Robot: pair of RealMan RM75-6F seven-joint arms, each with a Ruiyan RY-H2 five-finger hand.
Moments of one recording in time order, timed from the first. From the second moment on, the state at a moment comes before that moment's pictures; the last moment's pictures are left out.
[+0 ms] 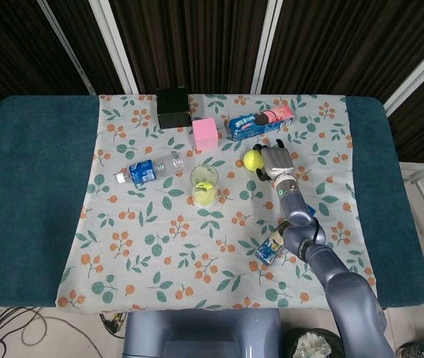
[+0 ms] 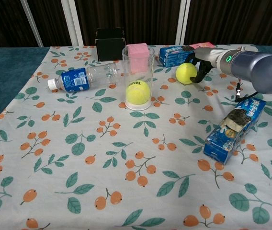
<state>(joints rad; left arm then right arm) -0.05 -1.11 -0.15 -1.62 1.24 1.50 0.14 1.10 -1.98 0.33 -0.32 -1.07 0.40 0.10</state>
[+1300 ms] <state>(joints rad) -0.04 -1.09 -0.14 -1.63 1.27 1.50 0.08 0.99 -1.43 0.49 -1.28 -0.86 0.71 -0.03</state>
